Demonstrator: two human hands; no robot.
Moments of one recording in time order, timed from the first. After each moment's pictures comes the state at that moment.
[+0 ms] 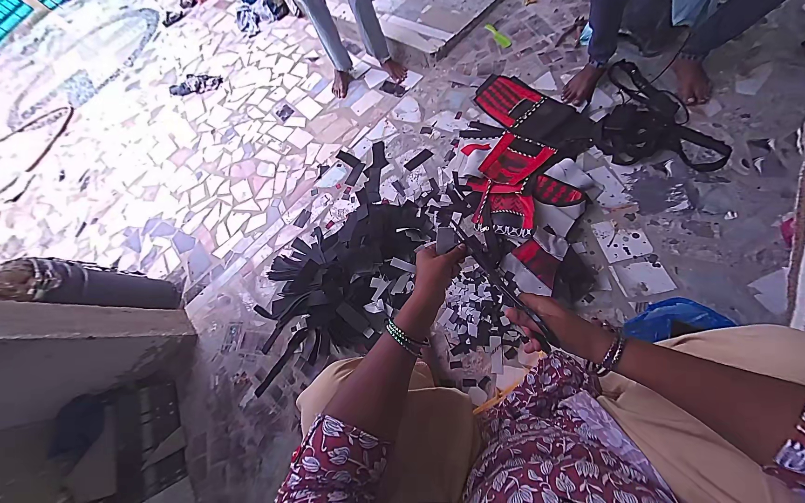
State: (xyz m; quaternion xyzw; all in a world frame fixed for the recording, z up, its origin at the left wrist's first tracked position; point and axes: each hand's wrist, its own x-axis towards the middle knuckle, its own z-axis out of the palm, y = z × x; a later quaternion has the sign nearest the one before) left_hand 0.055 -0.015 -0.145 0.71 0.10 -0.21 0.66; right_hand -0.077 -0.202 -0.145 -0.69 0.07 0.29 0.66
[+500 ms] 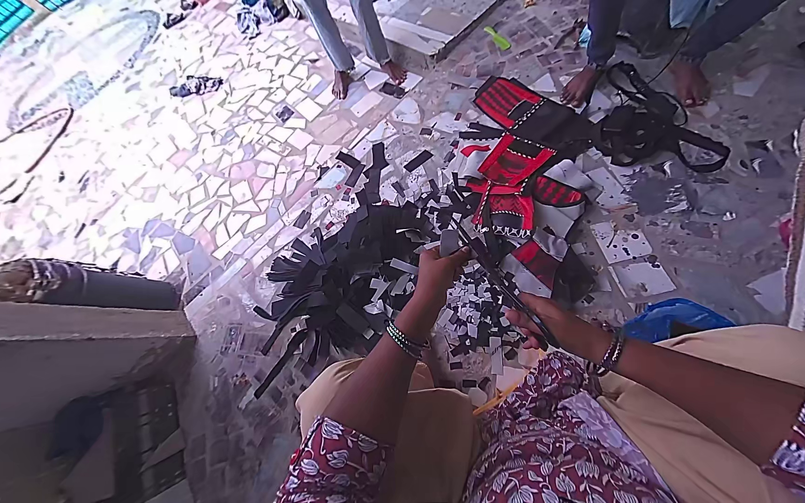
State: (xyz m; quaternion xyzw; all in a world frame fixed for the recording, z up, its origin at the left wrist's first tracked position) left_hand 0.054 -0.016 -0.144 0.72 0.09 -0.24 0.65; right_hand -0.078 -0.203 -0.152 -0.72 0.05 0.28 0.63
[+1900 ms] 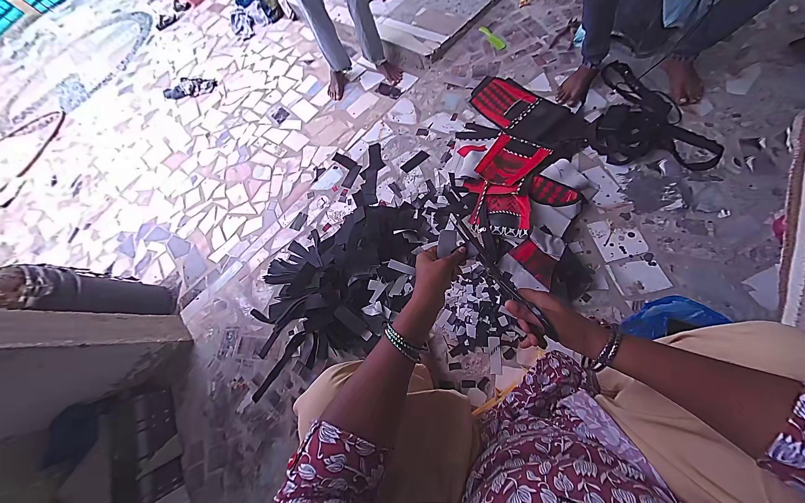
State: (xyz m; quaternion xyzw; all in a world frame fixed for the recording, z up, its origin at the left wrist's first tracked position) left_hand 0.052 -0.017 -0.143 0.72 0.09 -0.22 0.65; right_hand -0.075 -0.202 -0.142 -0.67 0.09 0.27 0.69
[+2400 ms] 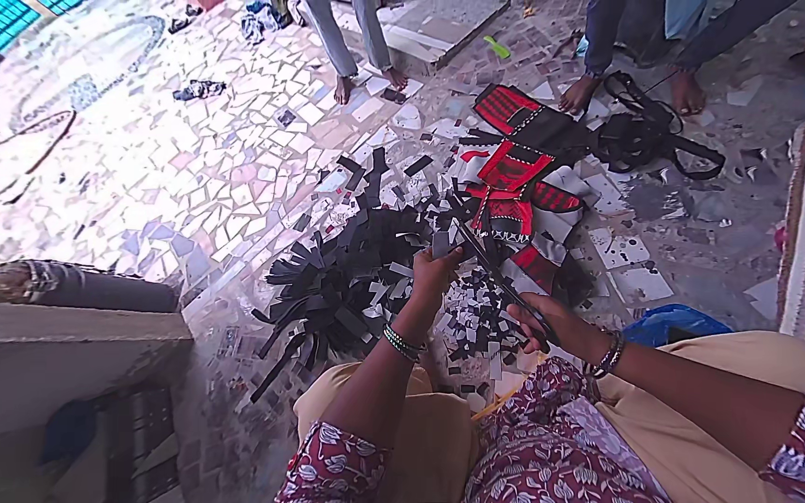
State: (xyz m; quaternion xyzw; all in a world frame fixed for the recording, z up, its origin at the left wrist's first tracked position) left_hand 0.055 -0.014 -0.140 0.71 0.09 -0.19 0.67; right_hand -0.076 -0.202 -0.140 -0.67 0.09 0.26 0.69
